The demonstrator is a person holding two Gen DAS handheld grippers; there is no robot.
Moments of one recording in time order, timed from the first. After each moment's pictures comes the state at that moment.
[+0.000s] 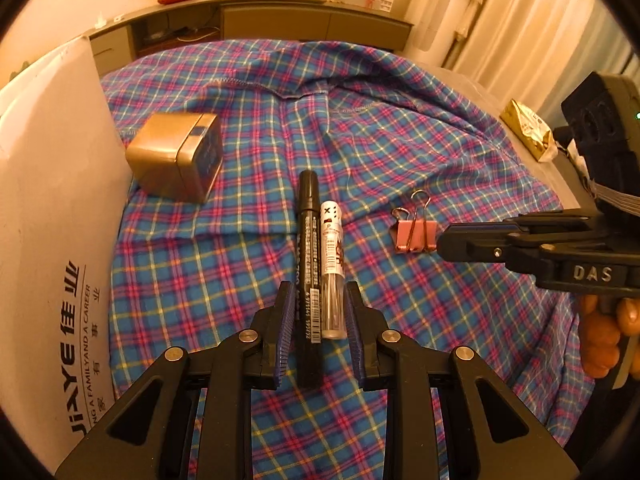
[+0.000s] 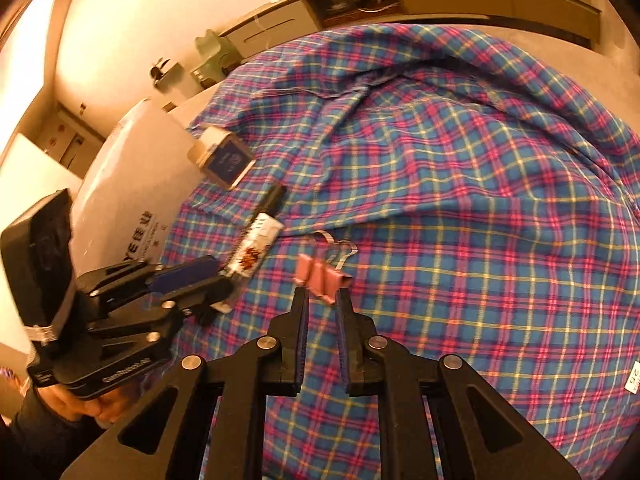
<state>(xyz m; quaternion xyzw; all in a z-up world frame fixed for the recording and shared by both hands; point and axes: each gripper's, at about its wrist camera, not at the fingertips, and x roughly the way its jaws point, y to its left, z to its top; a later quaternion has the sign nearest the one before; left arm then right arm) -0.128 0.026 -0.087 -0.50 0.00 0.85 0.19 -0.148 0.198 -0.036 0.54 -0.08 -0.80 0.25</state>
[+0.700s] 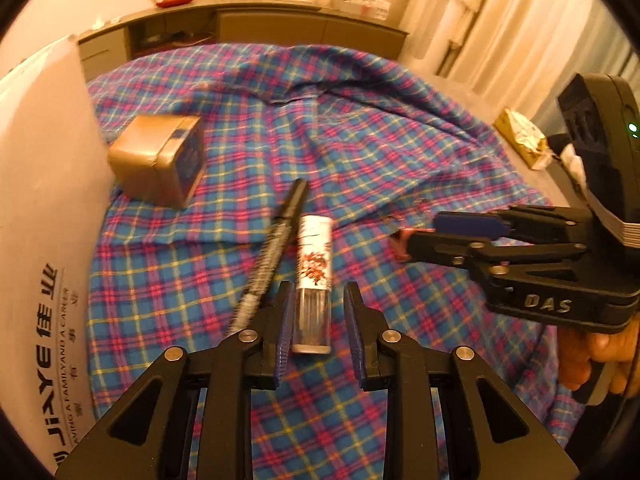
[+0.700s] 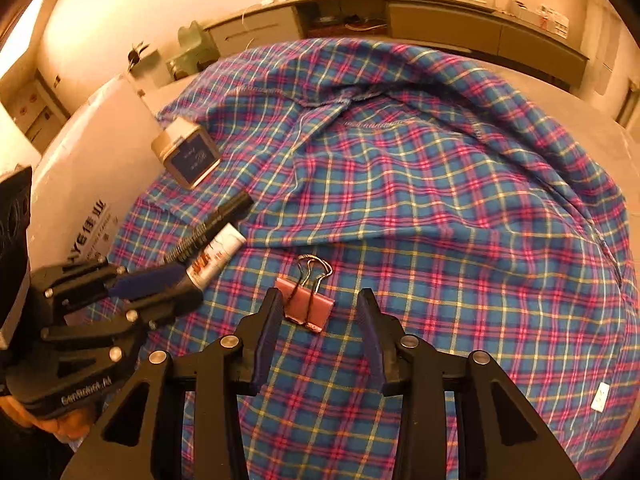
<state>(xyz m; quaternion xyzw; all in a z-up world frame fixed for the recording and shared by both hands) -0.127 0.036 -0.089 -0.48 -0.01 0.85 0.21 -0.144 0.182 -0.039 0.51 0.00 -0.84 0.18</state>
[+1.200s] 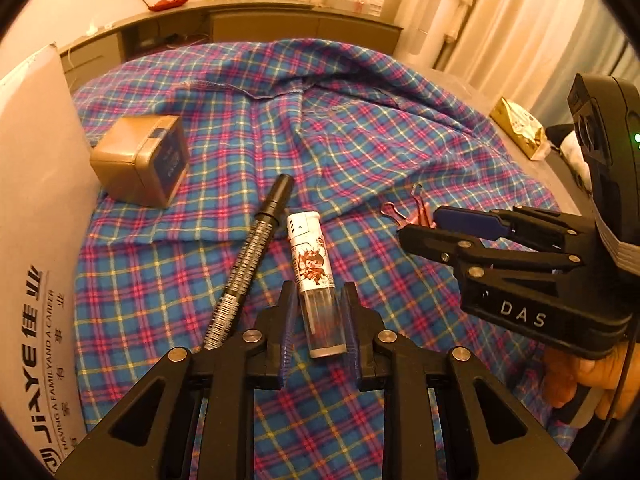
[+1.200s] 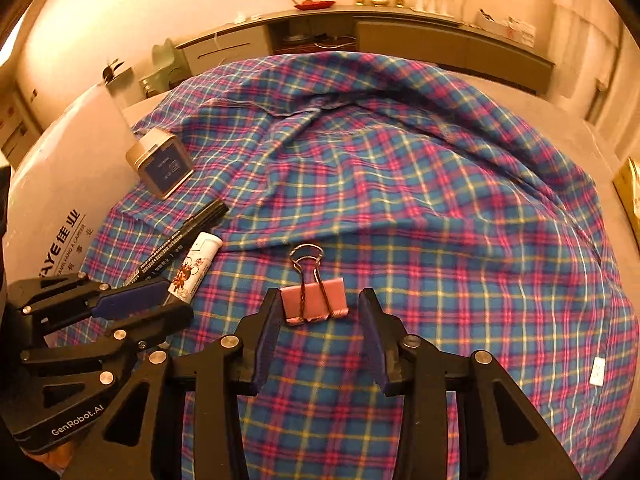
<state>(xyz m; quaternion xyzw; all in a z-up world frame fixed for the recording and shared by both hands) -0.127 0.049 -0.097 -0.48 0.00 0.85 0.21 -0.133 0.189 -0.045 0.48 0.00 -0.87 0.11</state>
